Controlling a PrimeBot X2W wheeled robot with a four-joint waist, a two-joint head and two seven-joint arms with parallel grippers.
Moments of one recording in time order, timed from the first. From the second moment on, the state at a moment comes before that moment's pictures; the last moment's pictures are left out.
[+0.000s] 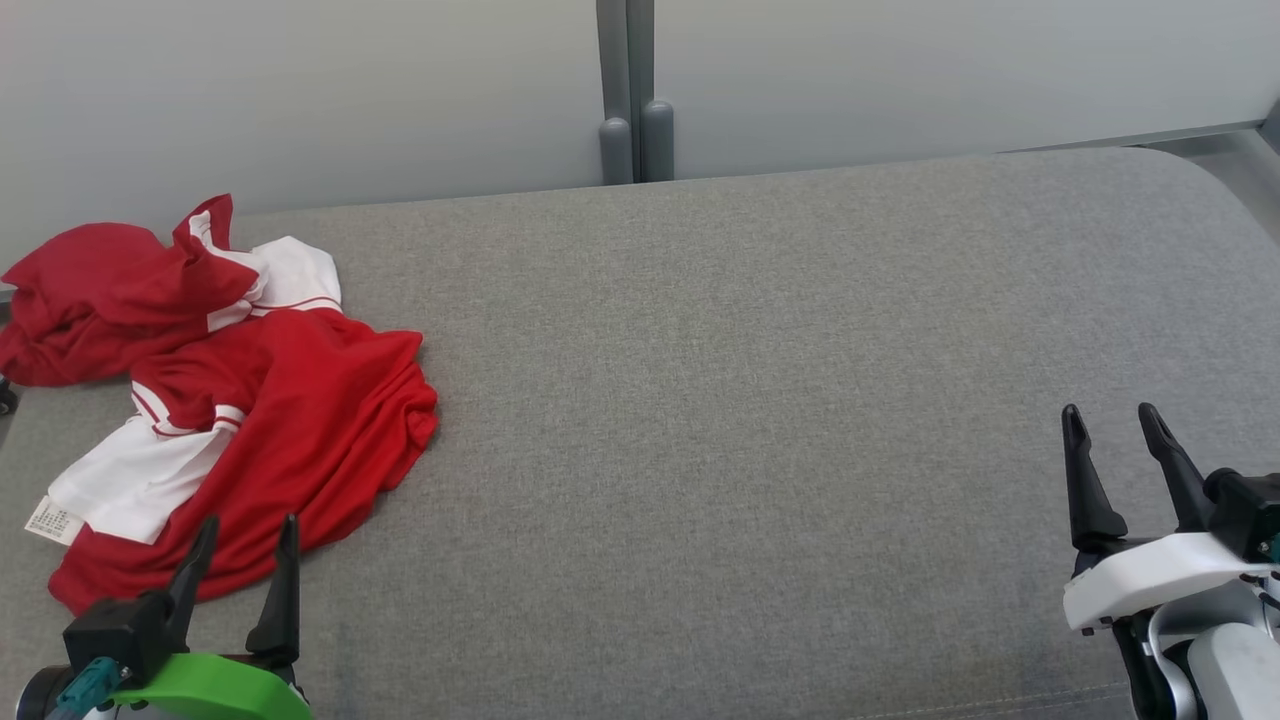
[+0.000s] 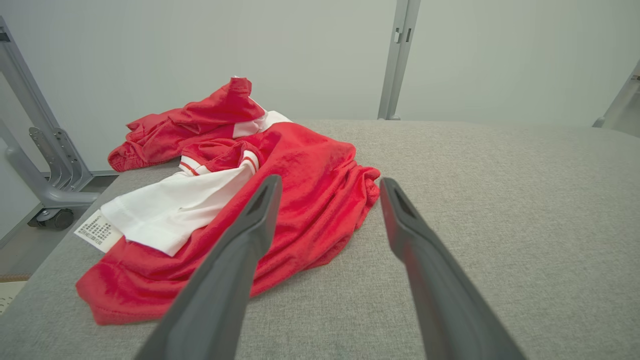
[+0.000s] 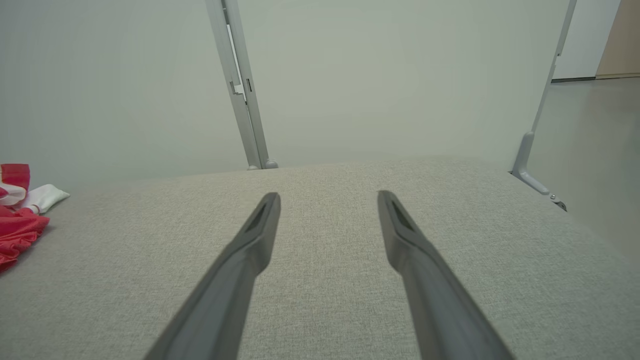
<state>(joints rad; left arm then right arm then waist) 0.05 0.21 -0.10 0.22 -0.40 -0.07 -0.25 0.03 -0.22 0.10 0.17 0.30 -0.02 -0.25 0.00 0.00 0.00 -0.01</state>
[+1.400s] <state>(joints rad) 0.05 0.20 0.00 0.26 -0.41 -0.10 -0.25 0.04 -0.22 0.12 0.24 0.22 0.10 -0.25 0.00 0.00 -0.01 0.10</state>
